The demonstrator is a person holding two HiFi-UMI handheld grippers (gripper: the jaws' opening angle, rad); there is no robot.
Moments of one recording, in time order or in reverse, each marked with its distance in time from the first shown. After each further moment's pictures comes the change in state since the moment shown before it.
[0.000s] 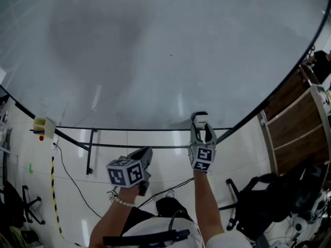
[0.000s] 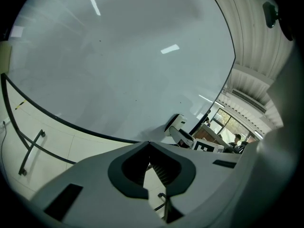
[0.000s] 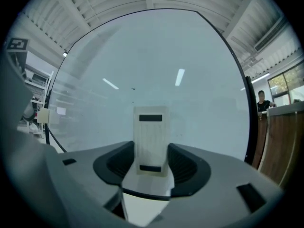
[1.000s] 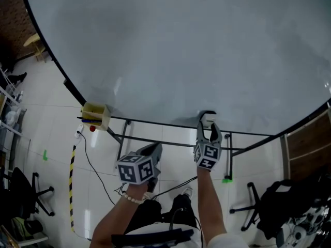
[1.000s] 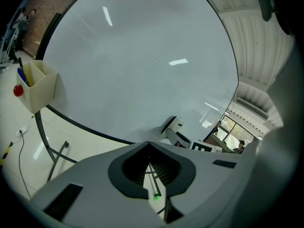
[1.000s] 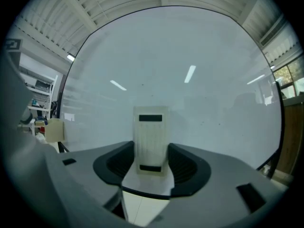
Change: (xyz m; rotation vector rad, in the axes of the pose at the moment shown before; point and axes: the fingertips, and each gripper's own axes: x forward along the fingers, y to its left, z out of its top) left arm -0.218 0.243 0.080 -0.032 -0.078 0.054; right arm 0.036 0.353 0.023 0.045 0.005 0.072
